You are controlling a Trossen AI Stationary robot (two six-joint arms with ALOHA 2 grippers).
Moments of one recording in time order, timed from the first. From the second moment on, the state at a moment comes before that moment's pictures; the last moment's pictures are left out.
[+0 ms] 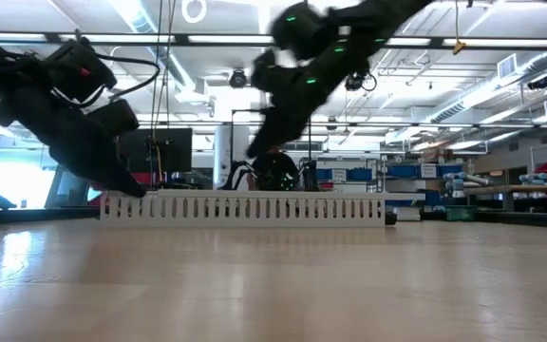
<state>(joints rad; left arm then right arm) 0.31 0.95 0.14 0.15 0.06 -0.07 -0.17 1.87 1.31 -0.15 -0.06 -0.06</state>
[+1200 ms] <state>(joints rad) 0.31 1.48 0.58 0.24 0.13 0.12 -0.11 1.58 0.80 0.29 0.10 0.16</state>
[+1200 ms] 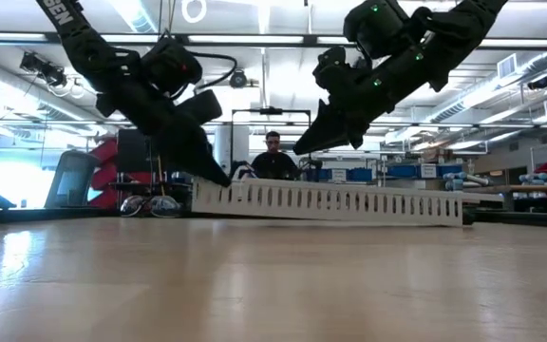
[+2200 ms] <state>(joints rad) 0.31 1.61 0.58 0.26 0.17 0.09 -0.15 2.06 1.25 0.23 -0.13 0.10</state>
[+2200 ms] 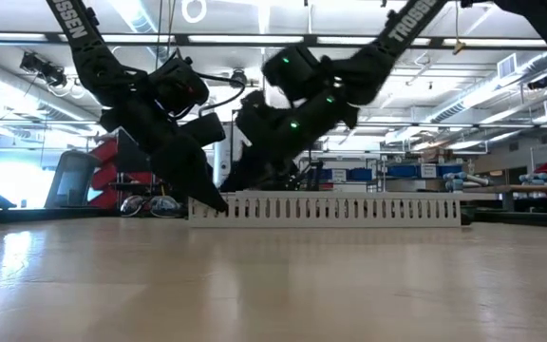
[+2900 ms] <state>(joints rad) 0.31 1.61 0.58 0.27 0.18 0.07 -0.09 1.86 1.26 -0.19 0.13 0.08</state>
